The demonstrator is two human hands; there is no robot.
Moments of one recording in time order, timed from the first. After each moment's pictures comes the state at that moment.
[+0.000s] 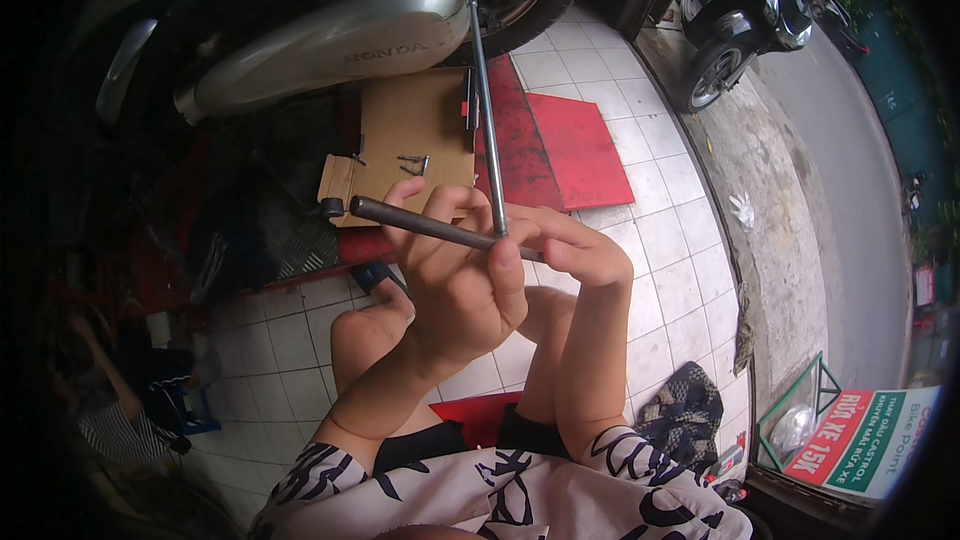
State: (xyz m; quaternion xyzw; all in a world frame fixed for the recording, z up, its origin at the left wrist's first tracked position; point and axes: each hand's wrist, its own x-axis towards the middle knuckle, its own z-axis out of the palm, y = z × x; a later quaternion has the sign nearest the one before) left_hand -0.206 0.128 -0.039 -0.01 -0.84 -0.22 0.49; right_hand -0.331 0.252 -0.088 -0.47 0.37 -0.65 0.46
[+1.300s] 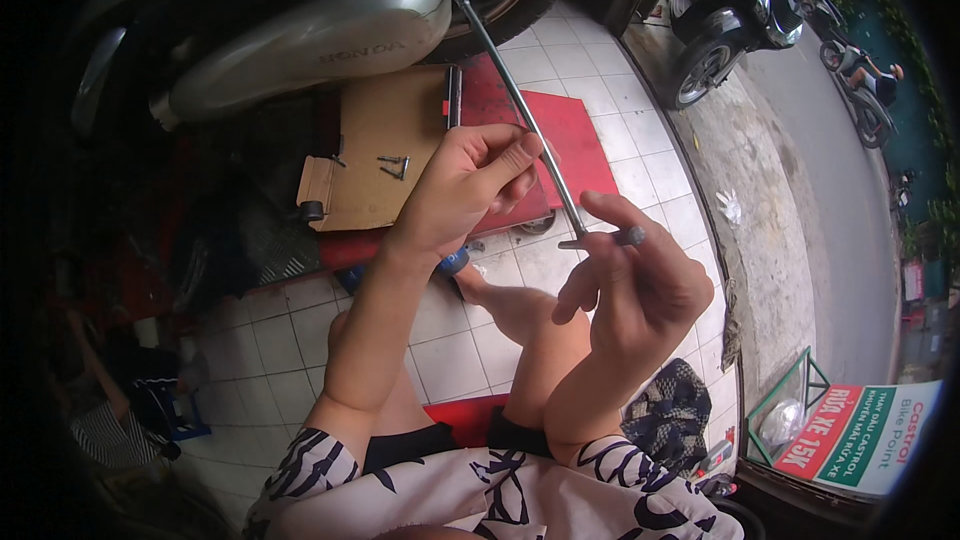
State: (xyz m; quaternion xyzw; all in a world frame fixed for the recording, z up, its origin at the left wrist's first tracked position) left_hand -0.280 0.097 -0.041 -0.03 -0.53 -0.84 0.03; right_hand -0.264 0.273 -0.011 -0.30 0.60 -0.73 -0.12
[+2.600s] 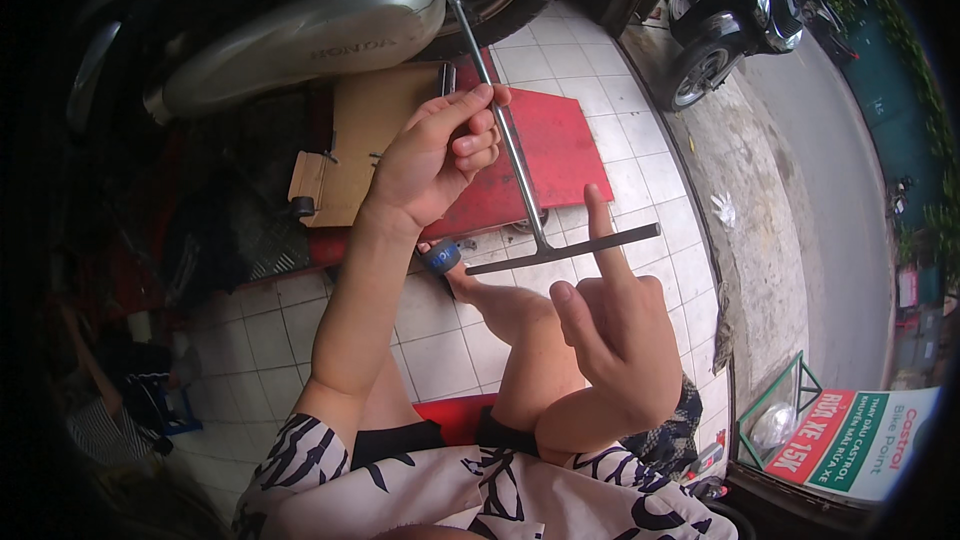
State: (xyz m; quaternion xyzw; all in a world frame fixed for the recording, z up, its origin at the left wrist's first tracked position) left_hand -0.295 0.072 -0.041 0.00 -0.33 -0.94 0.03; right_hand -0.260 0.301 0.020 -0.31 0.85 -0.41 0.14
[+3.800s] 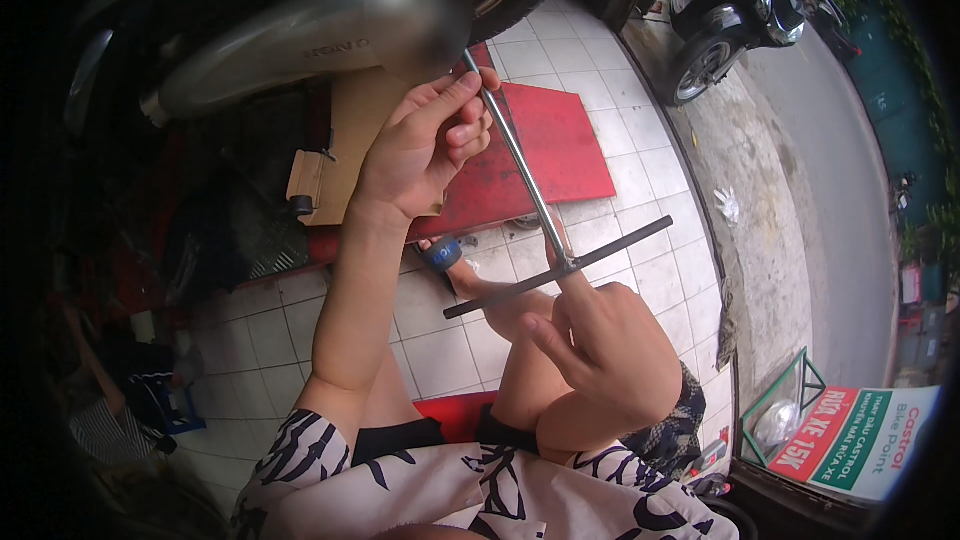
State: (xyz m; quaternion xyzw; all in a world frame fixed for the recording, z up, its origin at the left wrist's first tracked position) left_hand -0.300 0.073 -0.041 -0.05 -0.35 -0.93 0.06; right_hand -0.267 0.315 0.011 -0.41 0.85 -0.26 0.20
